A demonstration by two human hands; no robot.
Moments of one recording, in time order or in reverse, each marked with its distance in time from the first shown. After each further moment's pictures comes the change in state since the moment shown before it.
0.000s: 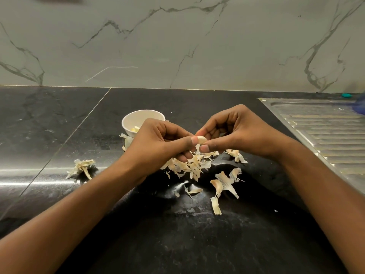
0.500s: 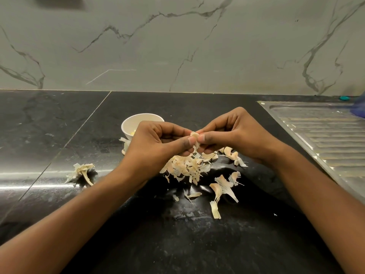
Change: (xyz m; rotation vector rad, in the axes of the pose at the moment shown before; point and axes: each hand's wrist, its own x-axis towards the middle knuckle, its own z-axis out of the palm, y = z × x) left_hand 0.003 -0.006 0.001 -0.071 0.083 0.069; right_hand 0.005 0.004 0.006 0.149 0.081 0.026
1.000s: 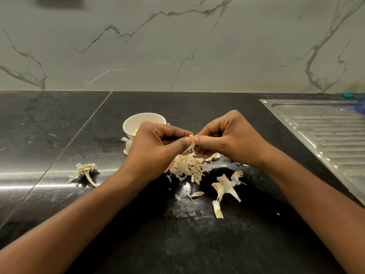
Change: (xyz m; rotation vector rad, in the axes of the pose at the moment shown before) left_hand 0.002 -0.010 -0.002 0.161 0.080 0.052; right_hand 0.003 0.004 0.019 -0.176 0.056 -0.083
